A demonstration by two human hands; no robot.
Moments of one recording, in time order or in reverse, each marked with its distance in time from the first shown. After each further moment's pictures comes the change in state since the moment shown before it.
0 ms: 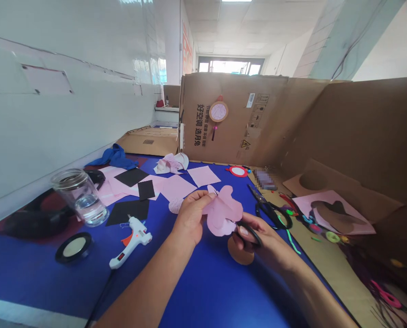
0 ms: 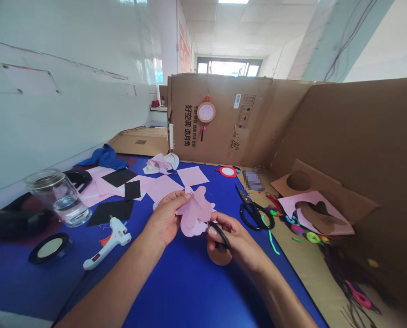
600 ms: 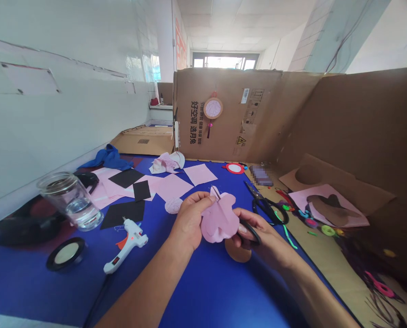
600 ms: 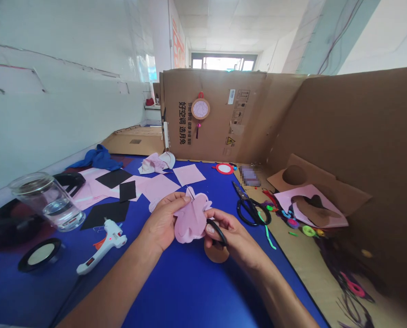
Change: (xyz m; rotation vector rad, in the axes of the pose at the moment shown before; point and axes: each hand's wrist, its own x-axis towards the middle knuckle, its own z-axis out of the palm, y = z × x) left_hand -0.009 -0.003 0.005 0.022 -0.022 -0.037; right_hand 0.000 -0.005 0.001 0.075 0.041 -0.014
